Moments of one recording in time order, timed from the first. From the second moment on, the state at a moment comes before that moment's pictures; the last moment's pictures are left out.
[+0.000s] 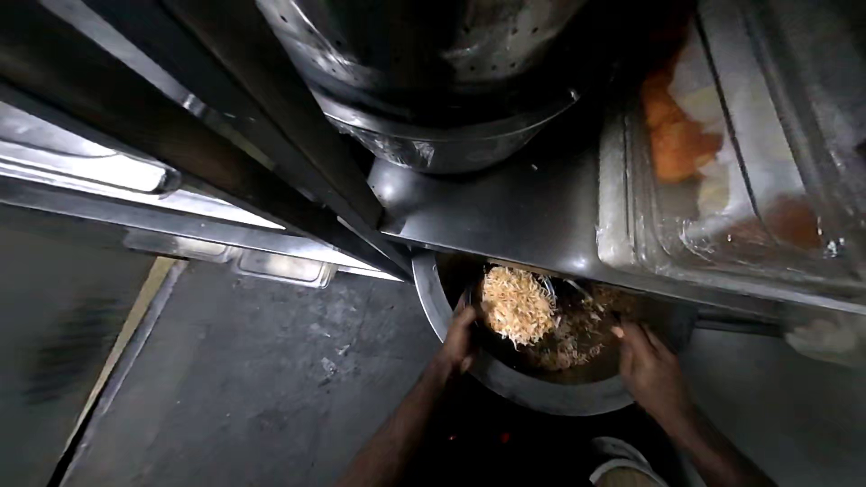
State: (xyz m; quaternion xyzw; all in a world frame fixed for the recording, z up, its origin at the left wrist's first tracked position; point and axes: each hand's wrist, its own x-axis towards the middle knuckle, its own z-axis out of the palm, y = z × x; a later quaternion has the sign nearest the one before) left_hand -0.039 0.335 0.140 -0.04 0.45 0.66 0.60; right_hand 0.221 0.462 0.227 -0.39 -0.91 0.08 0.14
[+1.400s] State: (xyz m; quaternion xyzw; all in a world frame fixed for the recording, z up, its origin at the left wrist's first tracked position) left_hand -0.153 0.205 0.182 -0.03 0.57 0.70 0.43; right_hand 0.062 0.450 0.114 -0.55 -0.47 0.69 -0.02
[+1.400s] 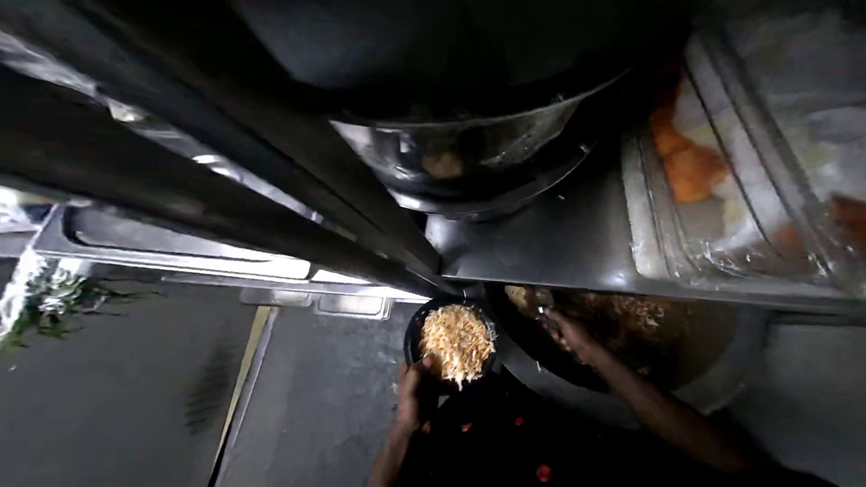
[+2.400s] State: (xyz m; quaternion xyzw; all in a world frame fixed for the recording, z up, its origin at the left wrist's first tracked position) left_hand -0.073 0.282 0.189 0.09 0.41 0.56 0.71; right_hand 0.127 0.328 0.236 -0.74 -0.48 0.37 0.31
